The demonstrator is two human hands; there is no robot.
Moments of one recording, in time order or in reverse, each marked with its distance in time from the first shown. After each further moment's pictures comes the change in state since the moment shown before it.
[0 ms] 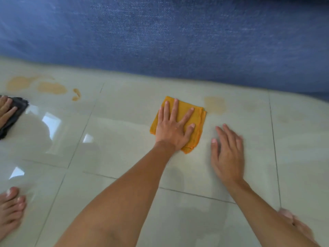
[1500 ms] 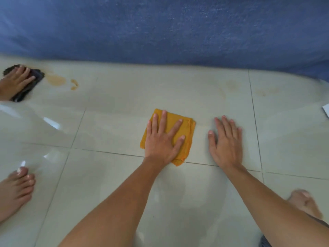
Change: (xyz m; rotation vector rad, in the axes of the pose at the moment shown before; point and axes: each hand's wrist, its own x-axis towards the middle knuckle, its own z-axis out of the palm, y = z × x) left_hand -0.123 0.016 0.016 -0.001 0.025 -0.012; right_hand -0.055 0.026 -0.030 -0.106 -0.182 0.122
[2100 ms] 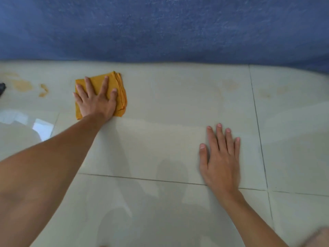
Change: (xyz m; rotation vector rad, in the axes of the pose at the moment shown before) left_hand 0.146 -0.148 -0.036 0.002 0.009 -0.522; right_hand -0.005 -0.005 0.012 -0.045 0.001 0.004
